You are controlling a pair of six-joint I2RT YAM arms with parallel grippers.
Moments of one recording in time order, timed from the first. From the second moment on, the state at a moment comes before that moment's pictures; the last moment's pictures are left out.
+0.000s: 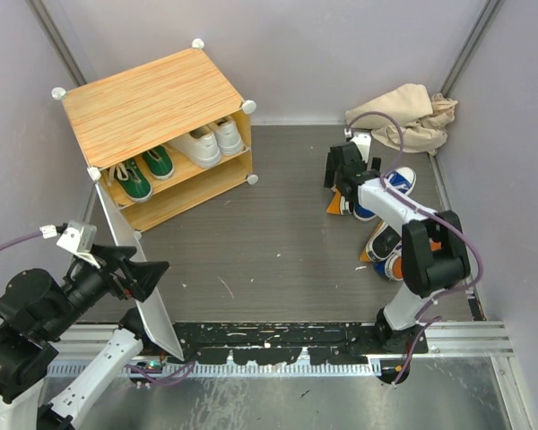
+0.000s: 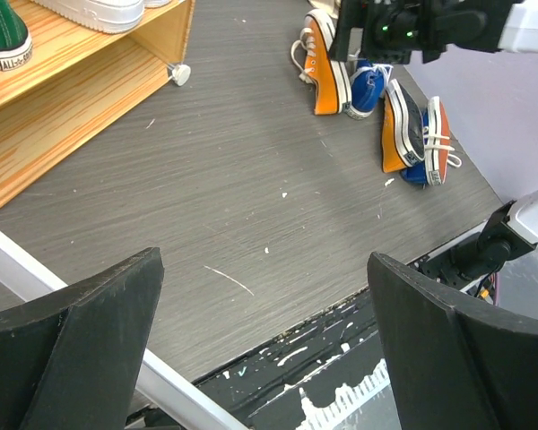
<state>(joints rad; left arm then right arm) -0.46 0.36 1.22 -1.05 0.12 -0.35 0.31 1.63 1.14 -0.26 0.54 0.32</state>
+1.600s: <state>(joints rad) -0.46 0.36 1.22 -1.07 0.09 -0.32 0.76 1.71 0.82 0.08 -0.57 0.69</state>
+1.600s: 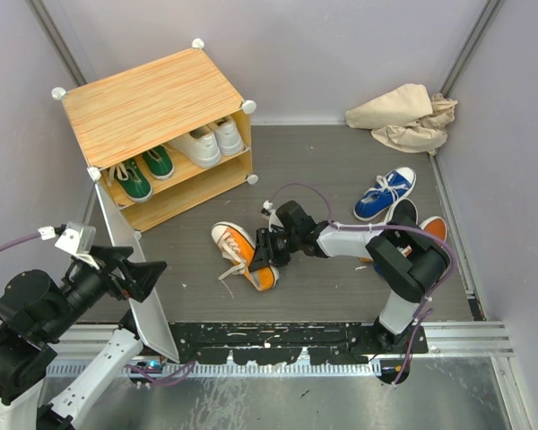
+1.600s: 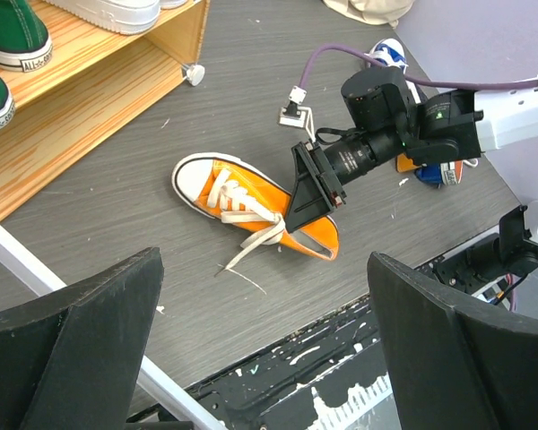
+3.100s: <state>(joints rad) -0.46 0.24 1.14 -0.99 0.18 -0.27 0.31 1.51 1.11 -0.93 0.63 0.71</state>
